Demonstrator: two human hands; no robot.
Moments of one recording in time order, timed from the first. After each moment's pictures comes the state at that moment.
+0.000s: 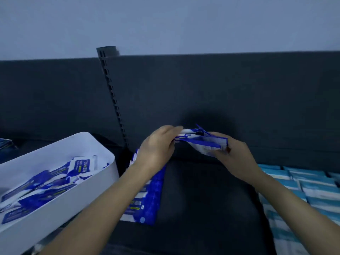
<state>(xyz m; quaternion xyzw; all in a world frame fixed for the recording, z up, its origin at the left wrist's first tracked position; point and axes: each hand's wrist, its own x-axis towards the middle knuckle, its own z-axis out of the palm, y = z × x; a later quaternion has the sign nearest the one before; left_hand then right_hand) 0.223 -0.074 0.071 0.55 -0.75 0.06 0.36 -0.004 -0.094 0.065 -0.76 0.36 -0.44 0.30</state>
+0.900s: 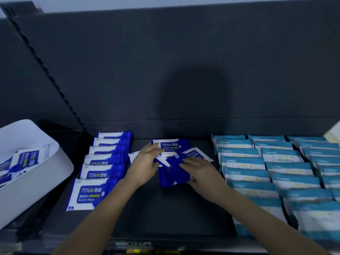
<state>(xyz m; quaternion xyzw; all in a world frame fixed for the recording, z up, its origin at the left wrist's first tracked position) 0.171 -0.095 -0.065 0.60 -0.75 -0.17 0.22 -0.060 -0.076 -0.067 -0.89 0.43 -0.11 0.10</state>
